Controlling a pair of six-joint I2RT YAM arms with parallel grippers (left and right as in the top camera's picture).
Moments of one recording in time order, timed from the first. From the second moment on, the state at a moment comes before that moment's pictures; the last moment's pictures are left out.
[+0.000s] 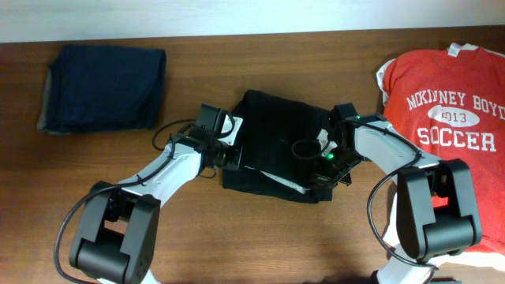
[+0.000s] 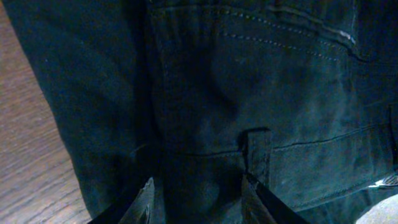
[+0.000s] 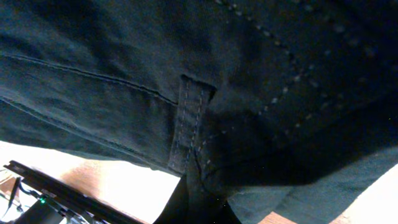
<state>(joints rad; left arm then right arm) -0.38 1.81 1.05 -0.37 0.32 -0.12 0.16 1.86 1.12 -0.96 -0.49 0.23</state>
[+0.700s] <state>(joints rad) -0.38 1.71 1.19 -0.75 0.28 -0.11 0.13 1.82 1.27 -1.16 -0.61 0.13</state>
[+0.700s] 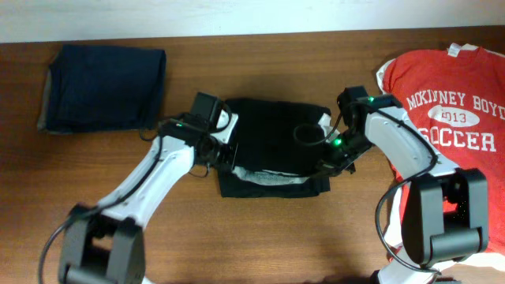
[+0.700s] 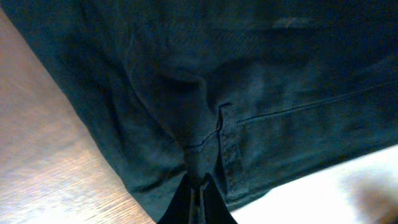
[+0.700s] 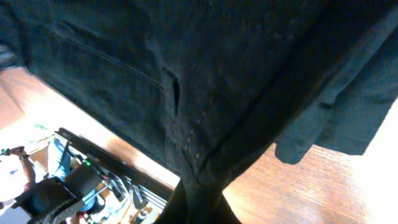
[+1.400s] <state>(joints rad) -0.35 2.09 1.40 -0.82 0.40 -0.12 0.14 1.83 0.96 -0.75 -0.60 0.25</state>
